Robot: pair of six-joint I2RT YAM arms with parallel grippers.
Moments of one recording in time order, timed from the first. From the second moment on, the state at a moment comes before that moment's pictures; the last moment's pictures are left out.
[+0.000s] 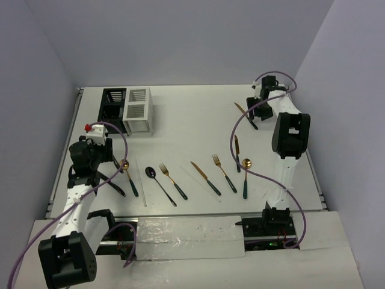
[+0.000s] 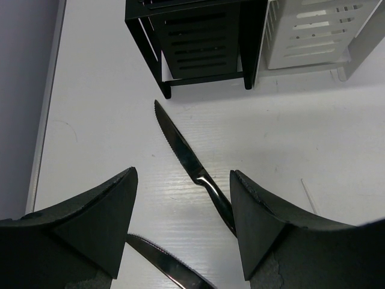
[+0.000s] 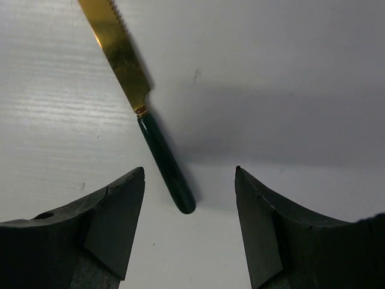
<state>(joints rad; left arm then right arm) 0.16 0.86 0.41 0.09 0.12 0.22 -0.08 2.25 1.89 -0.76 -0.06 -0.16</state>
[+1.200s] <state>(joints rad) 0.16 0.87 0.60 -0.07 0.20 0.25 0.16 1.79 1.46 -0.51 0.10 -0.15</state>
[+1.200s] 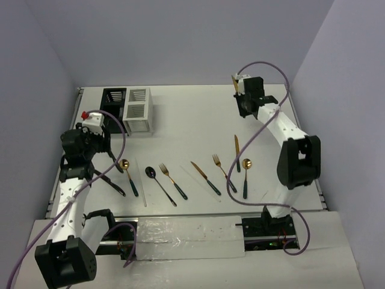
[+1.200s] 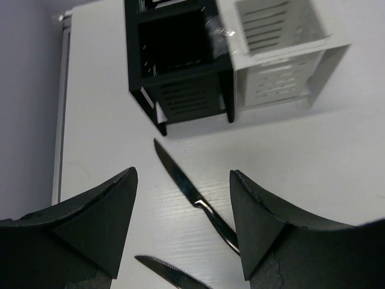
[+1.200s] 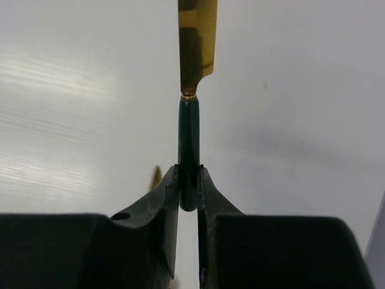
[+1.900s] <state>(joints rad) 0.08 0.96 0.97 -0.23 0.82 0.02 0.87 1.56 1.11 0.37 -0.04 0.21</state>
